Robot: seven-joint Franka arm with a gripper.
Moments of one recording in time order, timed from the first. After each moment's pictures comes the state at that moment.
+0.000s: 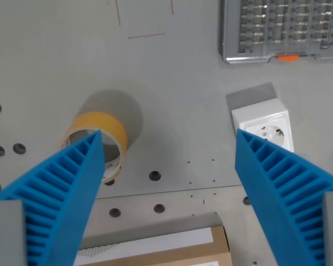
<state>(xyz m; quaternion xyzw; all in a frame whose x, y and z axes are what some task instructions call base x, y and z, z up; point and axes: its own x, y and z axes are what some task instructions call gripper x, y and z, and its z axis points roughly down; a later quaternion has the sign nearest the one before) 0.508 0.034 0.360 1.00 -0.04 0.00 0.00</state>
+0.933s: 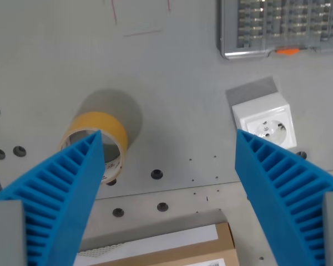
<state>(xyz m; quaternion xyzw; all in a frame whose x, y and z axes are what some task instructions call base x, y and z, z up) 0.505 0.030 0.354 1.00 -0.06 -0.01 0.00</state>
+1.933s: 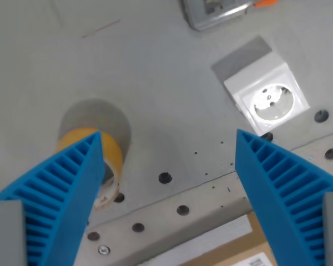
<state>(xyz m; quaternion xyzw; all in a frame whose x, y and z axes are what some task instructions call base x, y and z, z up) 0.480 0.001 0.297 0.98 -0.21 -0.03 0.01</state>
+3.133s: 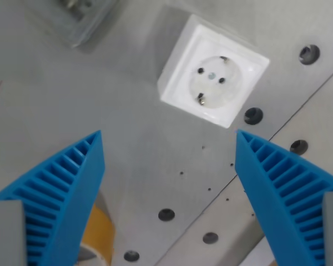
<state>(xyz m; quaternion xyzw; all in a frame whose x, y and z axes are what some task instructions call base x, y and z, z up) 0.422 -0.056 0.212 0.89 -0.46 -0.02 0.00</state>
